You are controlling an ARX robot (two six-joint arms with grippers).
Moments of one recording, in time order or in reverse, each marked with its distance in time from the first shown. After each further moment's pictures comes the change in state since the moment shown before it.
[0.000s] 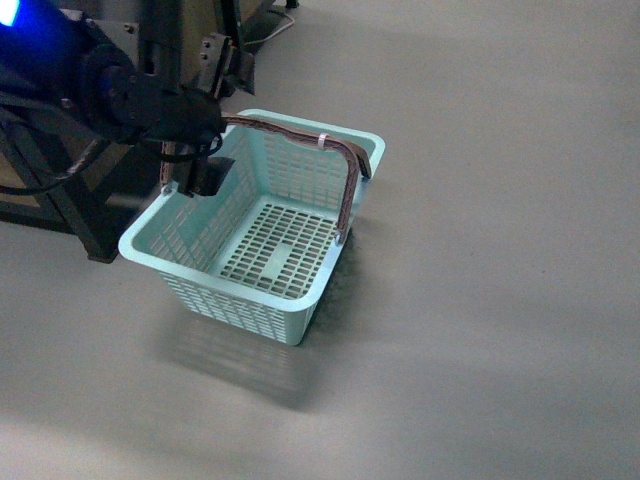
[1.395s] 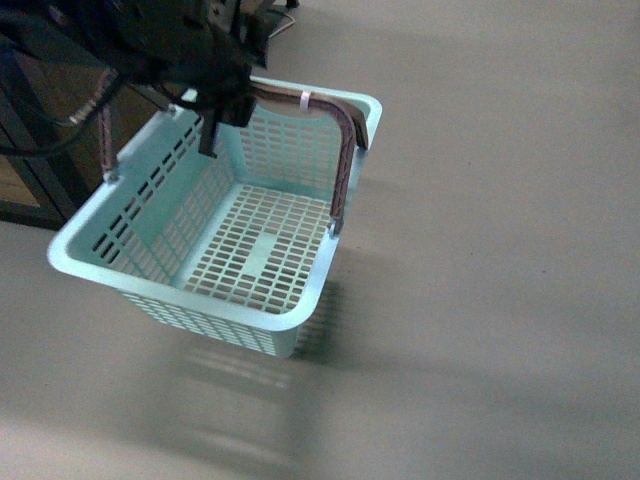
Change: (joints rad) left arm -0.084 -0.296 -0.190 -0.040 -0.121 -0.103; right arm 0.000 0.000 0.000 0.000 0.000 0.000
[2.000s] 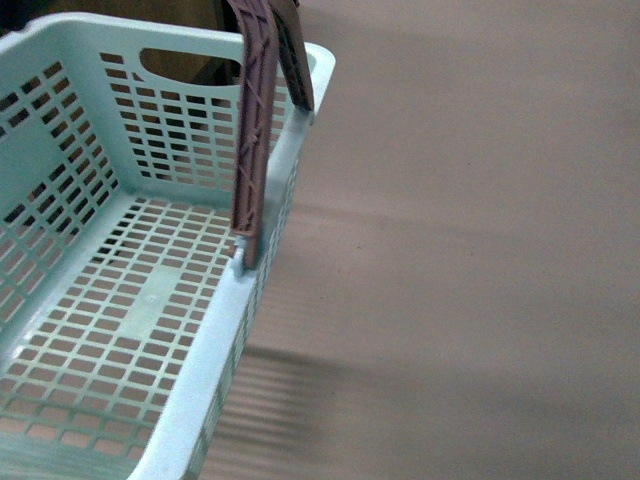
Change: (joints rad) left arm -0.022 -0.839 -0.578 -0.227 -0.143 -0.040; right arm 0.000 0.000 0.000 0.000 0.000 0.000
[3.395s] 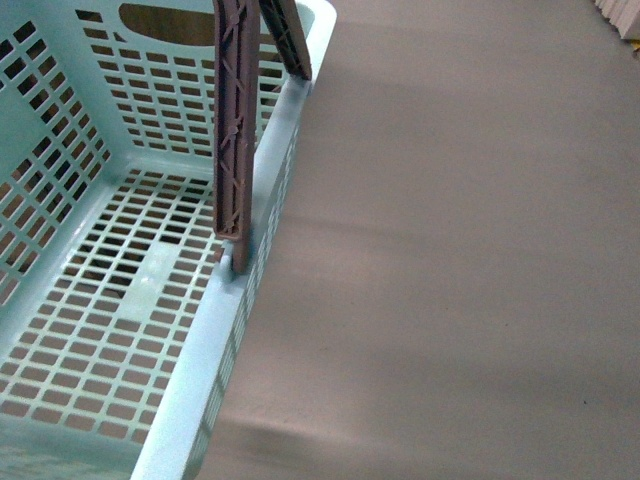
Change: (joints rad) left arm -0.011 -0.129 -0.054 -0.043 -0.014 -0.005; right arm 0.000 0.000 0.000 0.000 0.000 0.000
